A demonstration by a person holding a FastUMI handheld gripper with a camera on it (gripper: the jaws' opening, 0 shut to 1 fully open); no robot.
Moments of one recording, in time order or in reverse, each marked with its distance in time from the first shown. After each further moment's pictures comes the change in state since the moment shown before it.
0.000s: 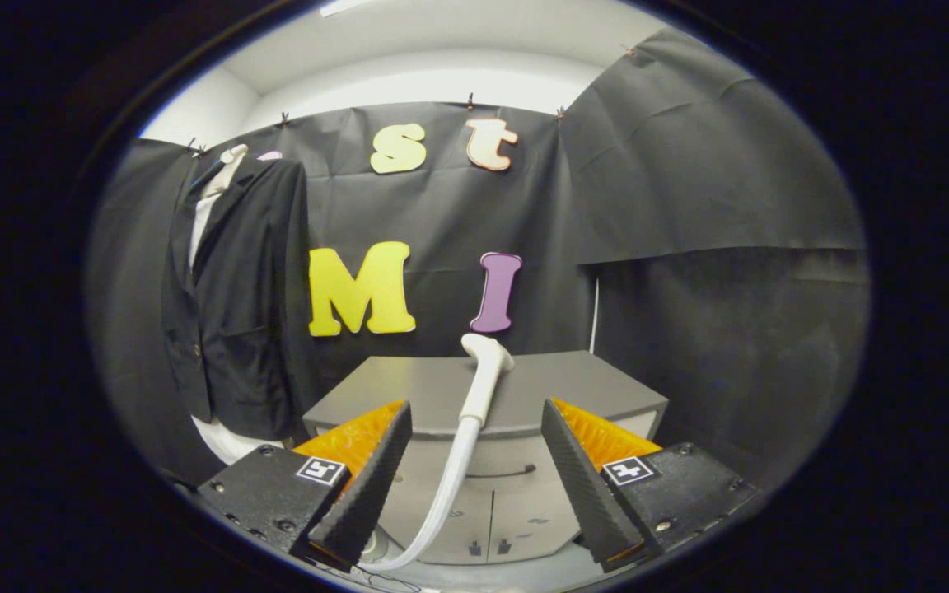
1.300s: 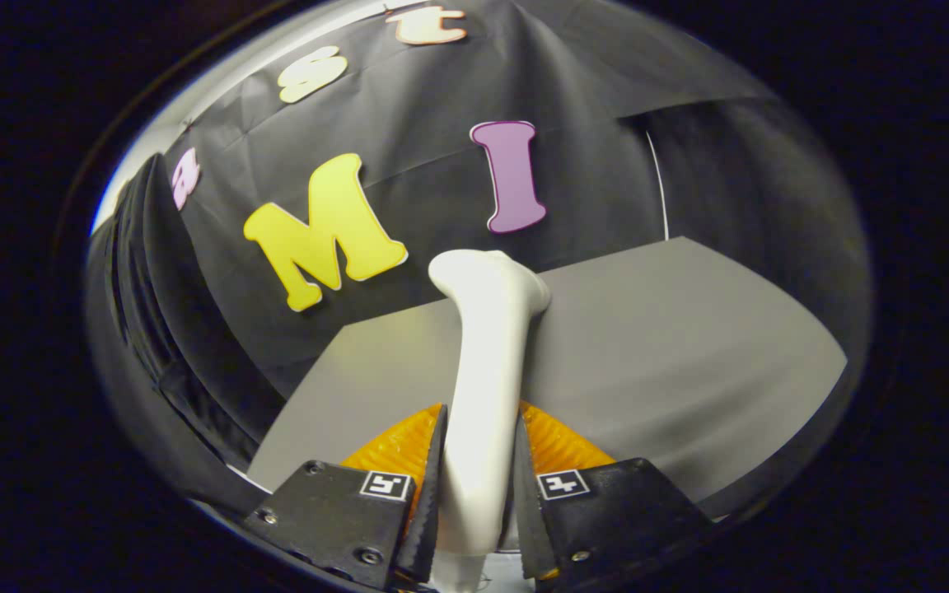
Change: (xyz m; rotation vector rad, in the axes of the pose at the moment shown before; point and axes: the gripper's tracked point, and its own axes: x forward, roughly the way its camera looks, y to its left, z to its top) arm 0.213 0.006 -0.058 0.298 0.411 0.178
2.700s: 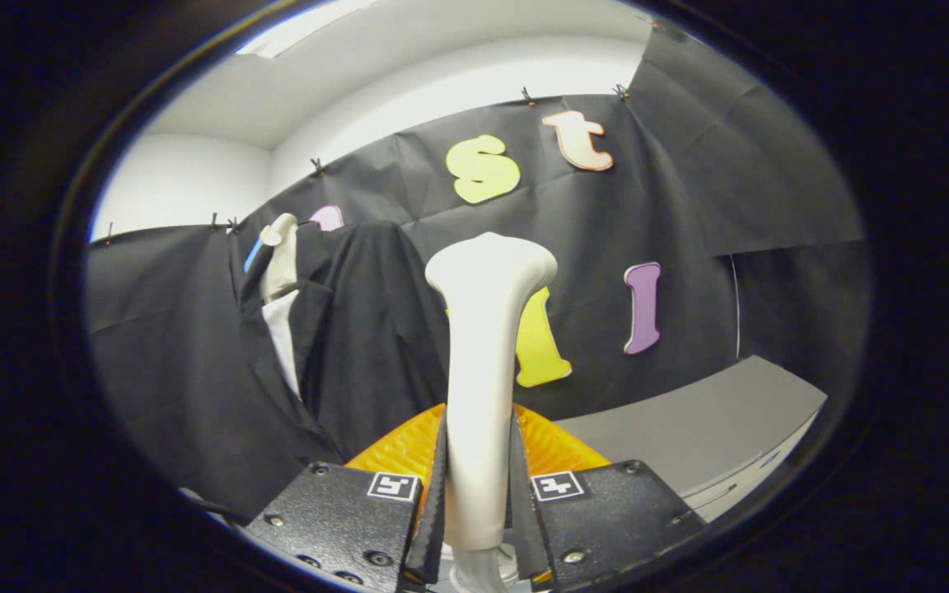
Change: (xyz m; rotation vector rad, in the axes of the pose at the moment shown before) arm -0.186 0.329 0.042 -0.156 -0.370 0.206
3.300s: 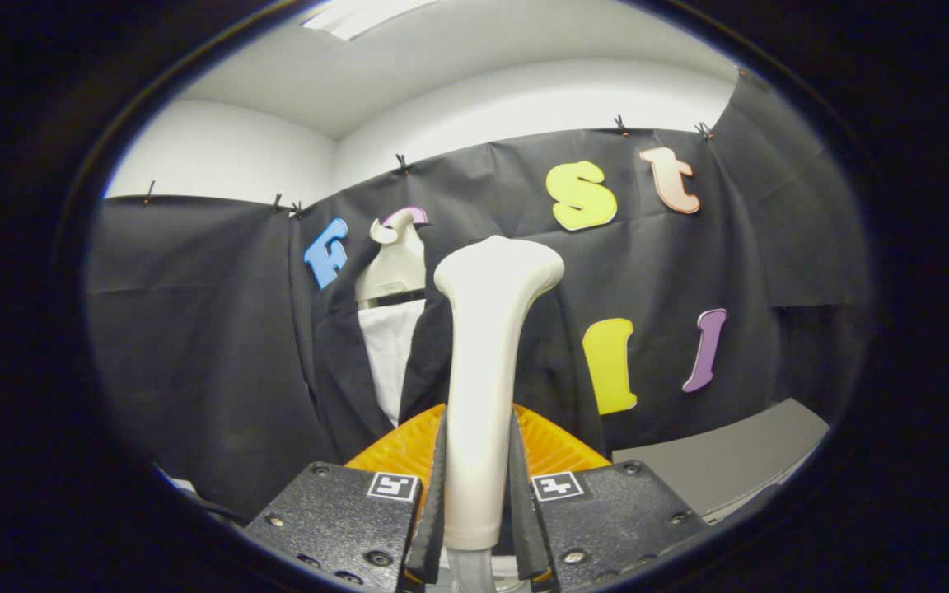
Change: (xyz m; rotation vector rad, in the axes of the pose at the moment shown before) arm 0.012 0.140 0.003 -0.146 -0.041 0.123
